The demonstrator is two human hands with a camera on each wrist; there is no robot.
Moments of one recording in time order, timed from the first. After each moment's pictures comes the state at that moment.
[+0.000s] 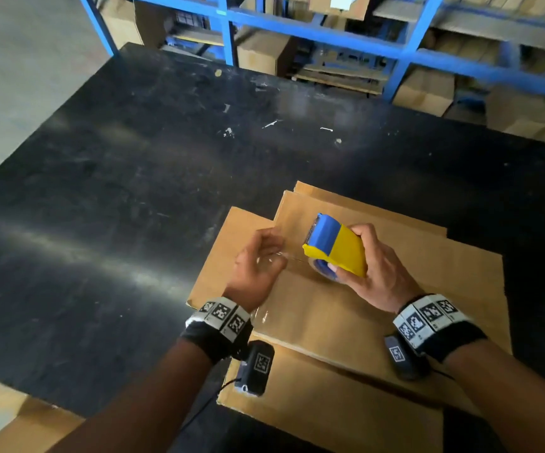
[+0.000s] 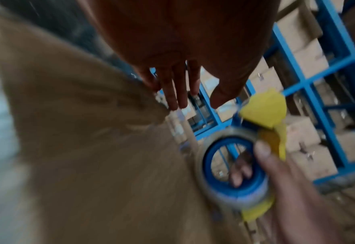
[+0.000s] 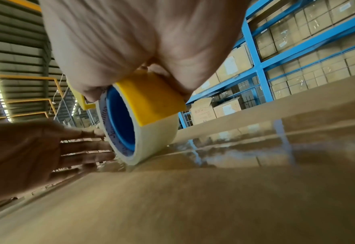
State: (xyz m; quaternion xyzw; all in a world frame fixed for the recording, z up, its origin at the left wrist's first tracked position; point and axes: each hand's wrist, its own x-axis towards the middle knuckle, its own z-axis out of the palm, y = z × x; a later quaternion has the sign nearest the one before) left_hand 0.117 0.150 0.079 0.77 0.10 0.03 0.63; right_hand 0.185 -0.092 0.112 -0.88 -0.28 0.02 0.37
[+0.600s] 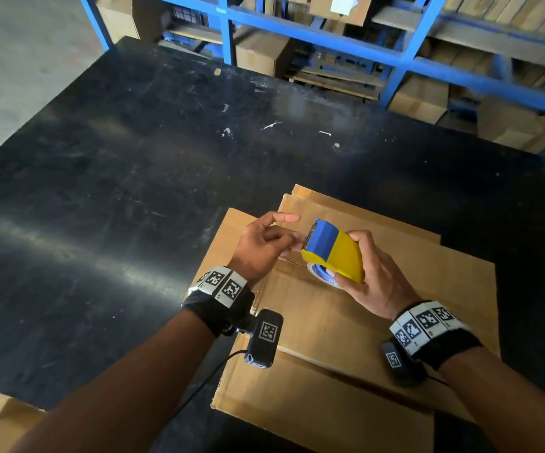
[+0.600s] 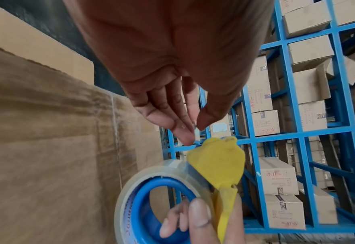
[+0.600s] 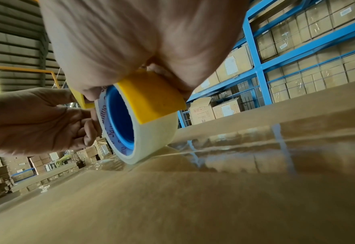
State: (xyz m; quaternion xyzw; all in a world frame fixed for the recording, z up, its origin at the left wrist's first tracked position) left_hand 0.157 0.154 0.119 0.66 0.12 -0.07 0.73; right_hand 0.188 -0.090 0.111 -0.89 -0.30 0.03 0.34
